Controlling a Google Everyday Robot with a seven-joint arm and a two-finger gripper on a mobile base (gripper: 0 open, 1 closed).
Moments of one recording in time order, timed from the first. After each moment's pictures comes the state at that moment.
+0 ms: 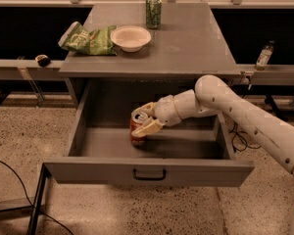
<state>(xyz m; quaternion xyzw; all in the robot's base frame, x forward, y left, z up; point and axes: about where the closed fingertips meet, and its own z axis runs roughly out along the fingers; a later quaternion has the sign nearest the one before) 0.612 0.020 0.685 -0.63 0.58 0.34 0.39</state>
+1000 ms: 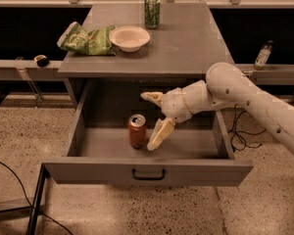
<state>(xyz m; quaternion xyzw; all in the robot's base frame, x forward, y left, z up) 0.575 0.002 0.738 -0.66 0.56 0.31 0.38</state>
